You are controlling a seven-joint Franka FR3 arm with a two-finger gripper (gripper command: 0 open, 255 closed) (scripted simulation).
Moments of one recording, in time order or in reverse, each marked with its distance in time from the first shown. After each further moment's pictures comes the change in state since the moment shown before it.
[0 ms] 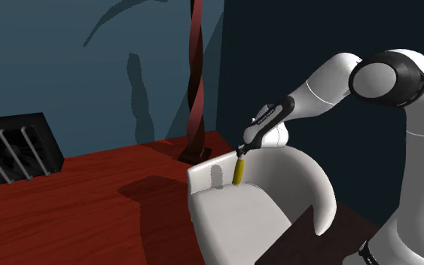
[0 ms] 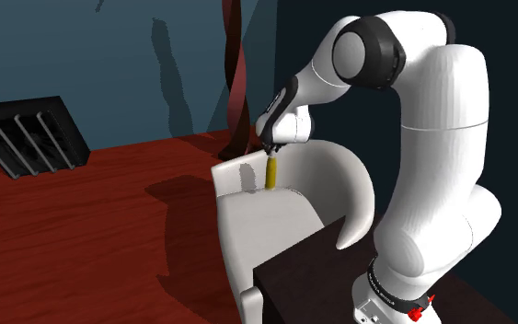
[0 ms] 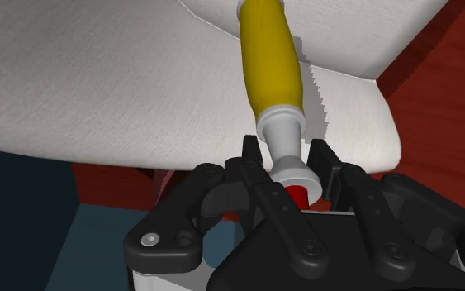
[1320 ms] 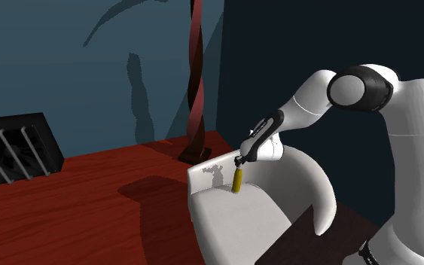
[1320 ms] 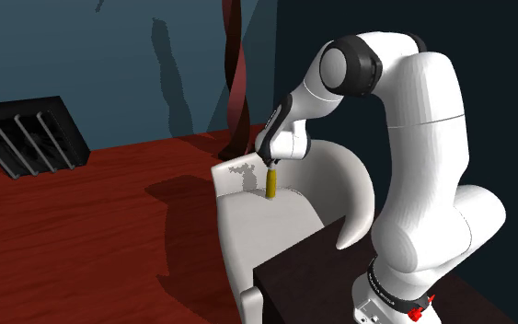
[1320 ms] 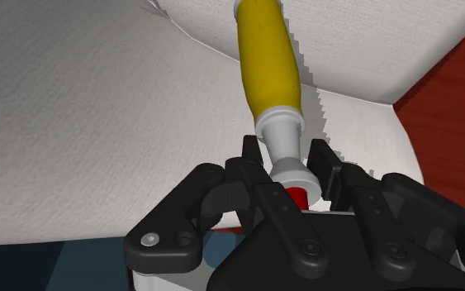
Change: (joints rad) arm -0.082 0.176 0.091 0.050 0.022 0.133 -0.048
